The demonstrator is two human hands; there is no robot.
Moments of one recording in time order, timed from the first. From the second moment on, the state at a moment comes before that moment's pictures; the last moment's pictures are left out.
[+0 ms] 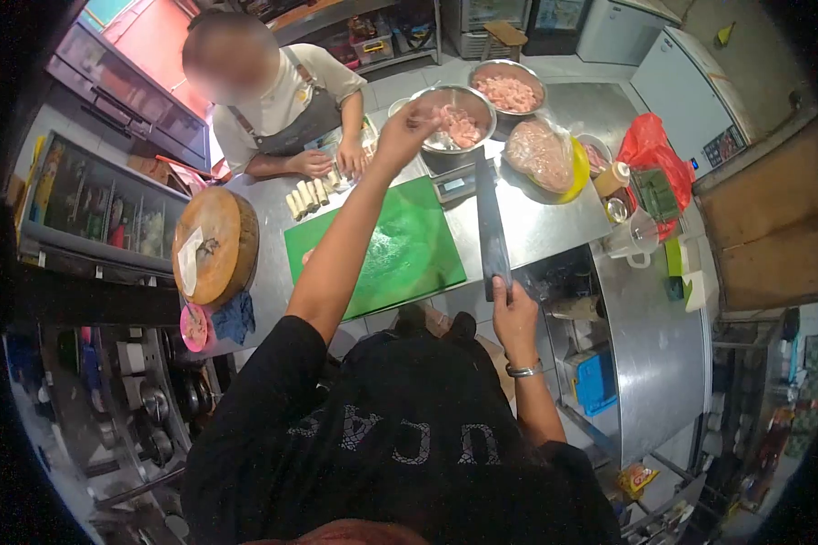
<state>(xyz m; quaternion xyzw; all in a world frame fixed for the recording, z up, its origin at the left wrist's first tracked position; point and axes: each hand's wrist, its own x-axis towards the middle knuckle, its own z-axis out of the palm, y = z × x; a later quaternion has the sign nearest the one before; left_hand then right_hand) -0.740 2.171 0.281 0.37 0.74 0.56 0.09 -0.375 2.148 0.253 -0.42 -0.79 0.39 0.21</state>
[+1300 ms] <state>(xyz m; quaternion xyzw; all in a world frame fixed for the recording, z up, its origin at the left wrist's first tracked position) -0.655 1.945 0.131 0.01 0.70 0.62 0.34 -0.341 2.165 0.128 -0.39 -0.81 0.45 -0.04</state>
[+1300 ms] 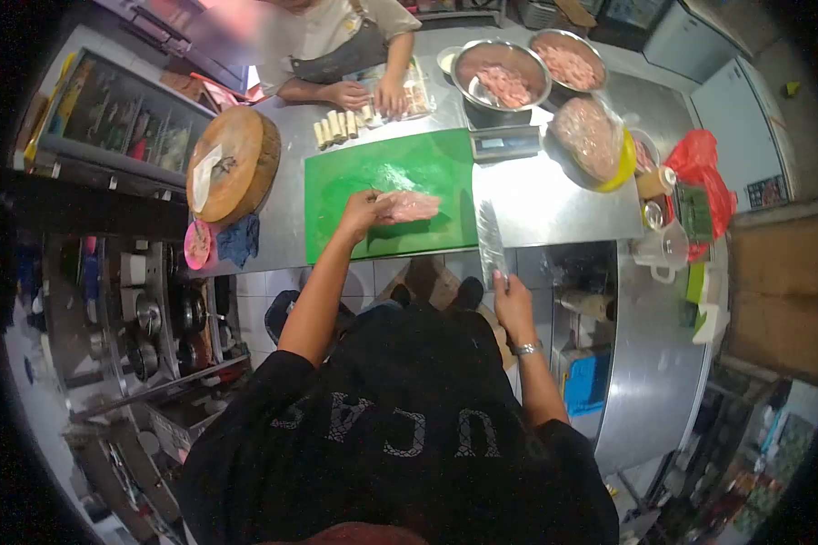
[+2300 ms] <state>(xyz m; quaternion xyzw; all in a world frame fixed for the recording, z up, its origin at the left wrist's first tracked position) -0.602 1.903 0.098 0.53 0.83 0.17 0.04 -0.366 2.040 0.067 -0.35 -0.85 0.38 -0.06</state>
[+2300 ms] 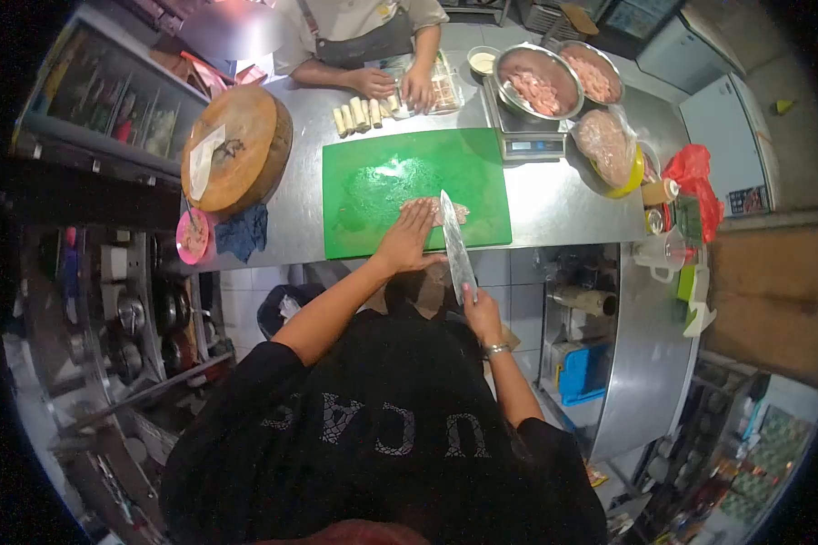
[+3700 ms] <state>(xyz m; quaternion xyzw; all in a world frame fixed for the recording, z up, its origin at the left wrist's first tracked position) -0.621 1.892 0.086 0.48 0.84 0.23 0.12 -0.428 2.012 0.075 -0.17 -0.91 0.36 -0.14</state>
